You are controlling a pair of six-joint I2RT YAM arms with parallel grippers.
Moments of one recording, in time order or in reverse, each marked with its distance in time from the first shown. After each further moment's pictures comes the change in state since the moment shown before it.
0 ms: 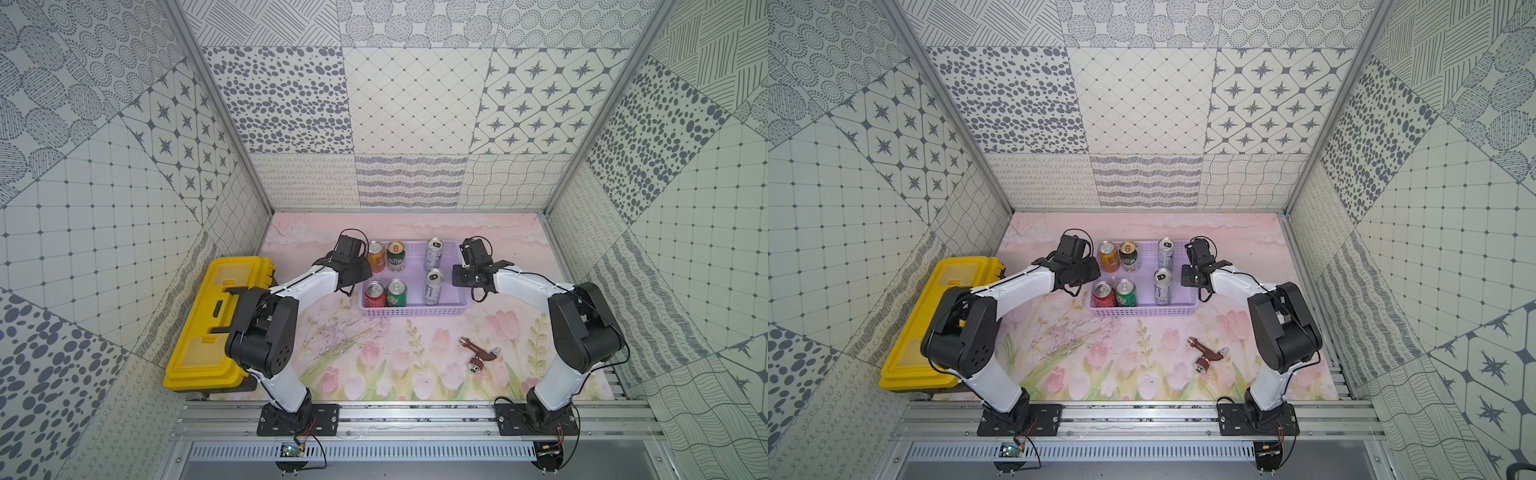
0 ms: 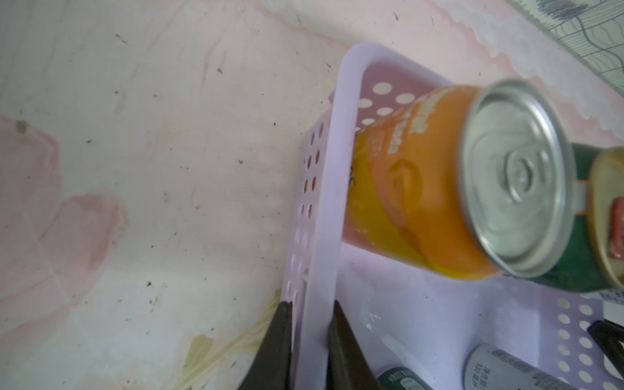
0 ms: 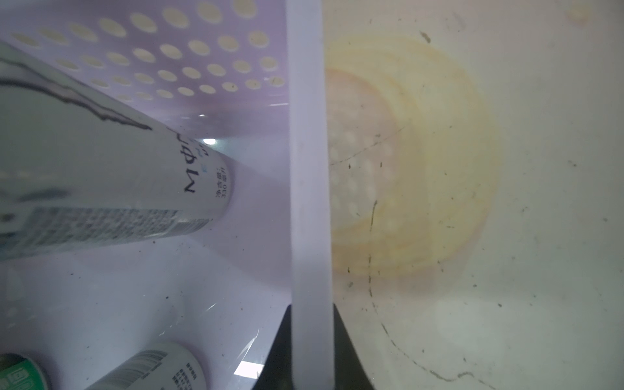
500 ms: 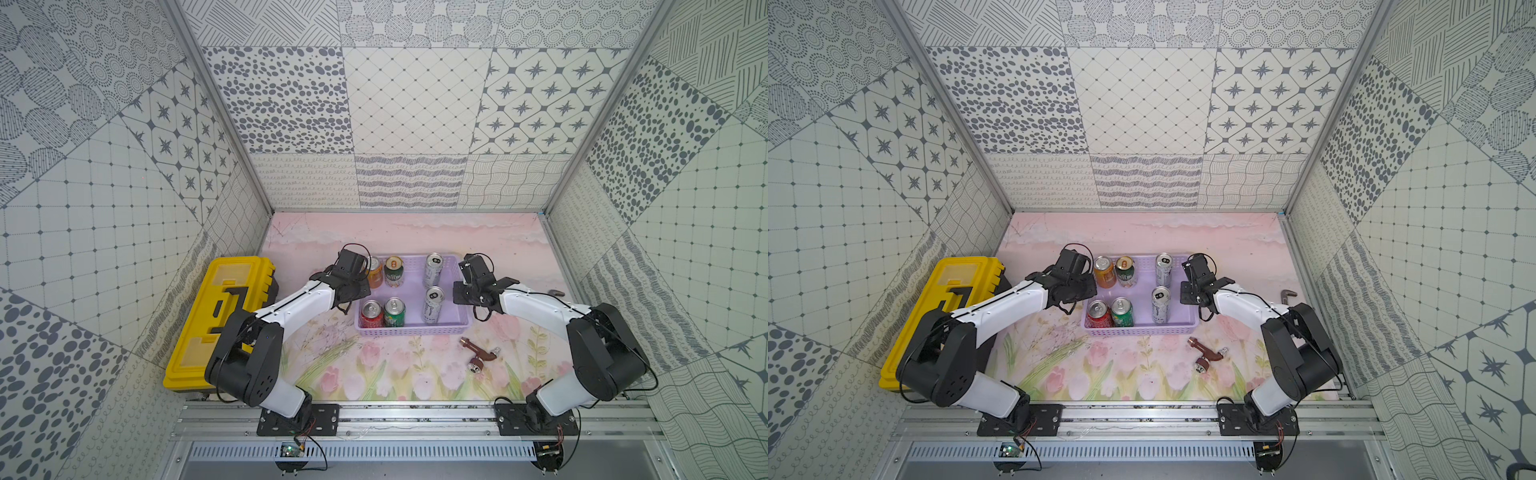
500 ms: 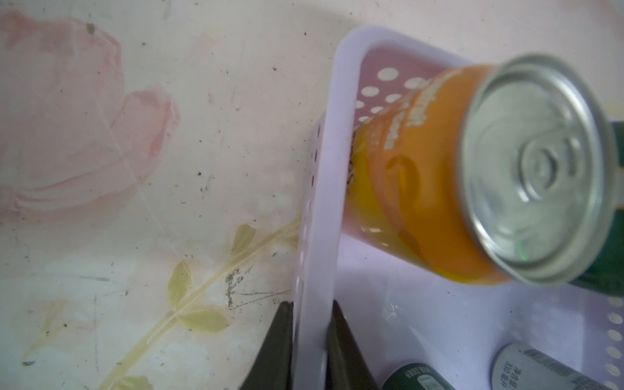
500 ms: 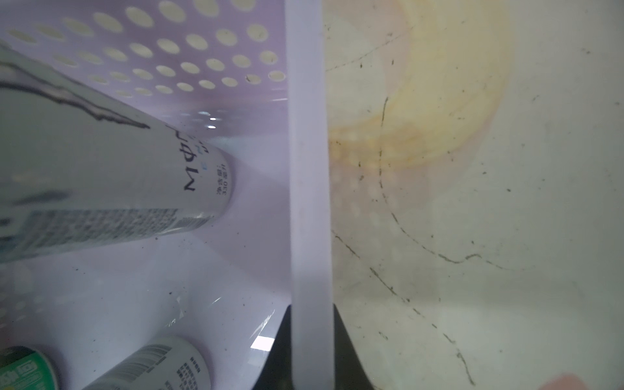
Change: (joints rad) left arm -0.067 -0.170 -0.141 -0.108 -0.074 -0.002; right arm 0.085 -0.172 -0.179 -0.022 0.023 0.077
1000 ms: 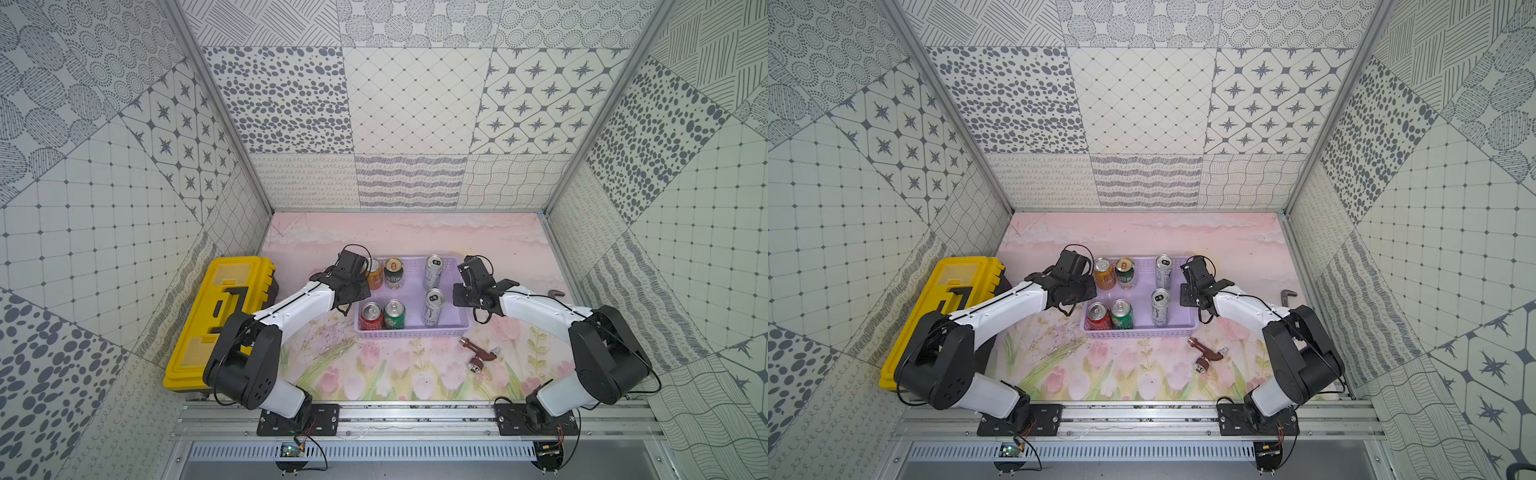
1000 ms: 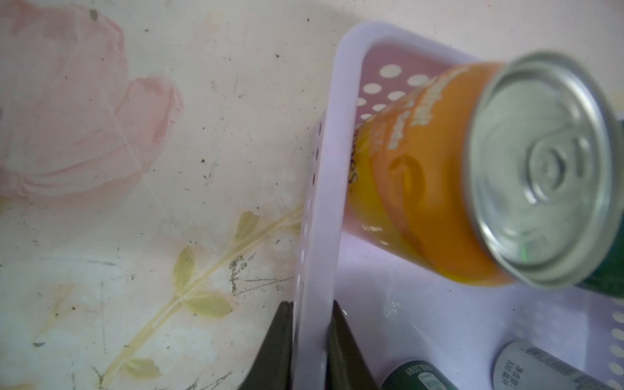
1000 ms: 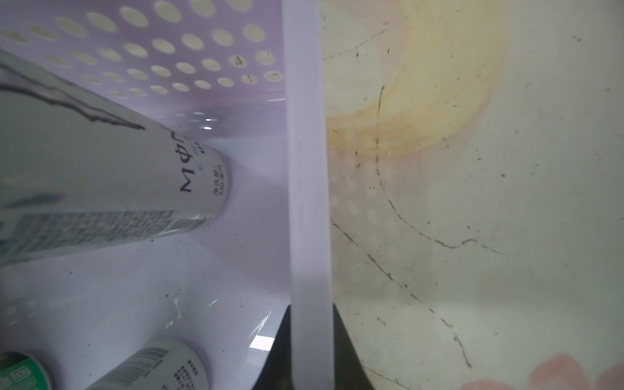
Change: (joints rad) left arm -0.006 -0.008 0.015 -0.044 -0.010 -0.012; right arm 0.015 -0.008 -0.002 -0.015 0.039 0.018
